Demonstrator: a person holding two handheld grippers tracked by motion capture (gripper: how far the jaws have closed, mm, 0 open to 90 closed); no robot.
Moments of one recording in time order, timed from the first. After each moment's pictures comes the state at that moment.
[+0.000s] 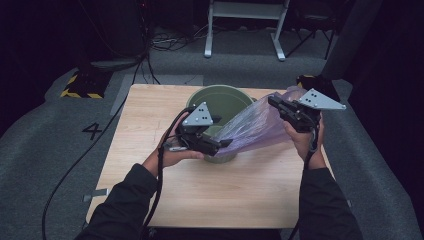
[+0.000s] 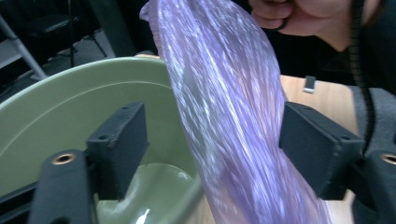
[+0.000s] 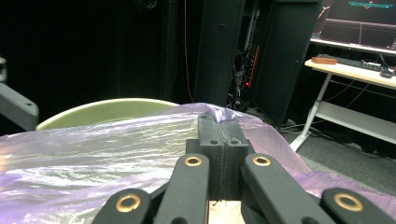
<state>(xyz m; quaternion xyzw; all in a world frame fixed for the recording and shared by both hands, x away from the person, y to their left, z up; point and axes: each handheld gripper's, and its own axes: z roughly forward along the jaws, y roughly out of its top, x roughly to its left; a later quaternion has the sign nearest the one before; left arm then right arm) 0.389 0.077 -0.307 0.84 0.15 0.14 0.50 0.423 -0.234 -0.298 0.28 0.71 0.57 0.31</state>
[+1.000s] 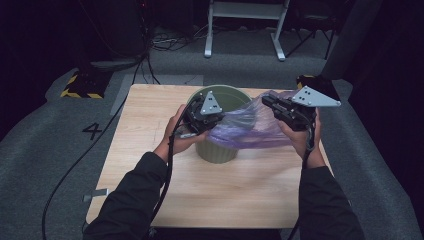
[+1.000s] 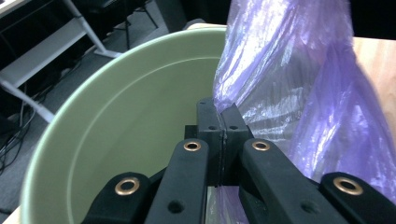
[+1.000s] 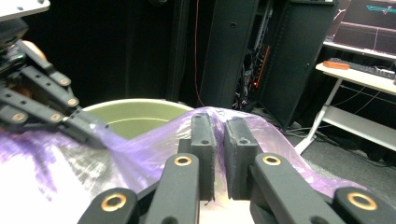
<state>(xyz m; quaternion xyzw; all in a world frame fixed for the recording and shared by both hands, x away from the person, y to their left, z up) 0.429 0.065 -0.312 0.85 0.20 0.24 0.42 0.421 -0.220 -0.288 0.25 0.73 0.56 0.30</state>
